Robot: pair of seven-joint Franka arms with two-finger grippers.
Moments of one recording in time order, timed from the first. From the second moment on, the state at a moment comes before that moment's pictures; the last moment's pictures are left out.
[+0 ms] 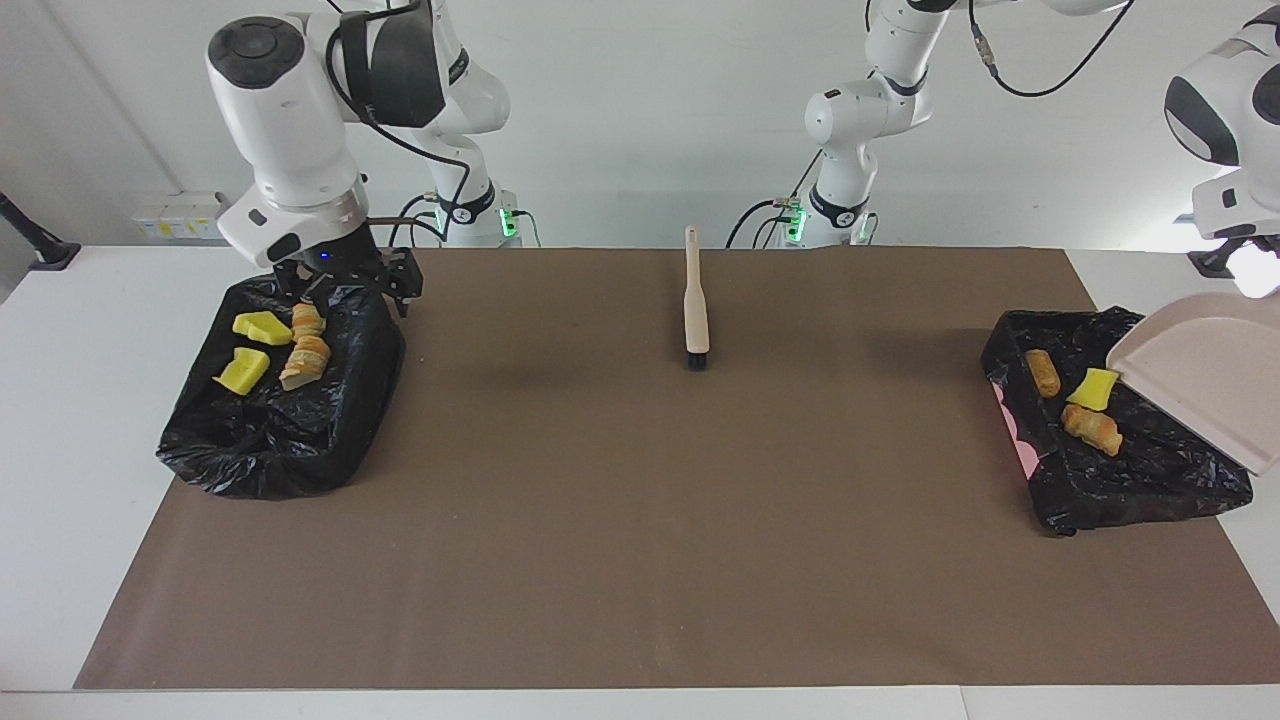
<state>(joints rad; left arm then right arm) 0.22 0.14 -0.02 -1.53 0.76 1.80 1.24 -0.04 0.08 0.10 -1.54 -0.12 1.57 0.02</state>
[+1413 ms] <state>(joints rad) 0.06 0.08 -0.31 -1.60 0.07 1.73 0.09 -0.08 0.04 0.06 -1.48 -0.03 1.49 0.07</state>
